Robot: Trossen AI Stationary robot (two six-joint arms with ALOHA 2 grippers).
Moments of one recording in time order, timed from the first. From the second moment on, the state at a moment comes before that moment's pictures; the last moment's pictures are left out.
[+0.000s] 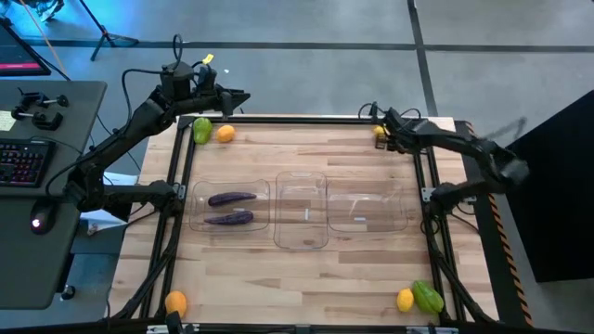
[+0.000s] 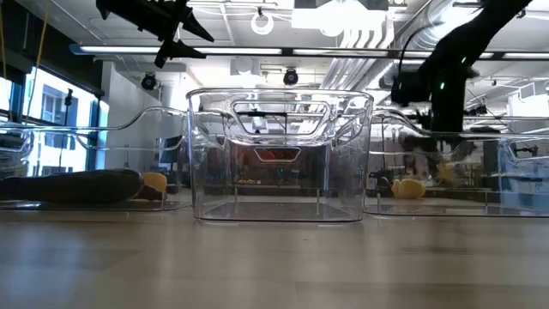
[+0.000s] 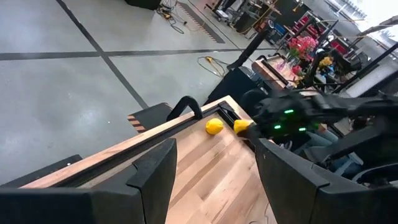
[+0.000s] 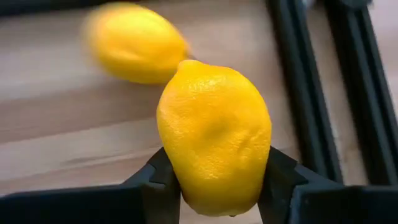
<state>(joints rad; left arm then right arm) 0.88 1.11 1.09 -0.29 0.37 -0.44 -0.84 1.29 0.74 -0.70 0.36 0.81</state>
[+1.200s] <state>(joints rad) 0.88 1.11 1.09 -0.28 0.37 -0.44 0.03 0.87 0.74 -0.69 -0.15 1.17</state>
